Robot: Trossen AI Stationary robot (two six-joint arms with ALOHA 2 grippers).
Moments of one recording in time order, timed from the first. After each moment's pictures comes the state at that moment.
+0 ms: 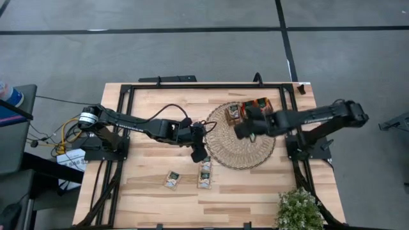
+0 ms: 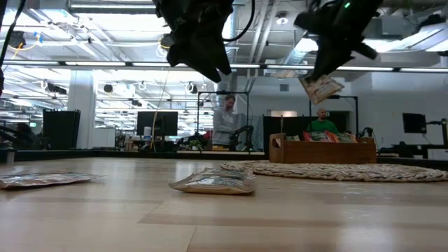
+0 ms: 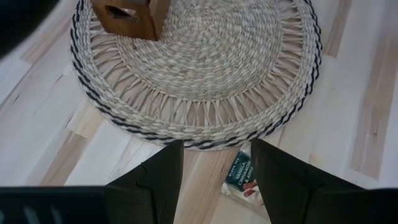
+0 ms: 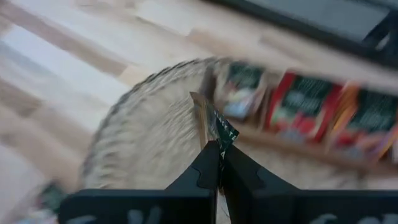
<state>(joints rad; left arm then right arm) -0.11 1.67 1.31 -0.53 -0.29 -0.46 0.11 1.29 1.05 -0.92 0.59 0.99</state>
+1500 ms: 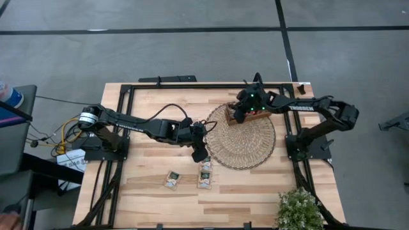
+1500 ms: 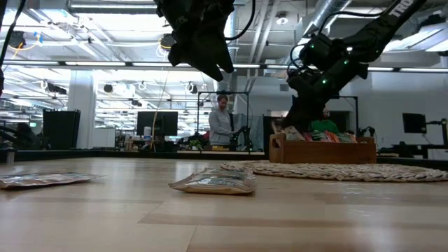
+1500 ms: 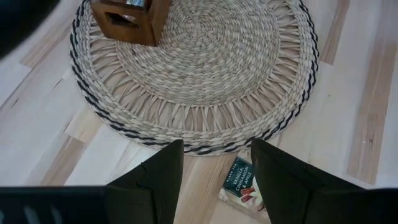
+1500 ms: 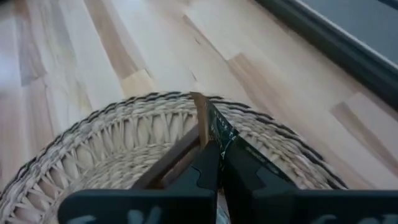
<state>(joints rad) -0.11 1.67 1.31 -0.51 -0.29 -0.46 -0.57 1.41 0.67 0.01 -0.18 0.03</state>
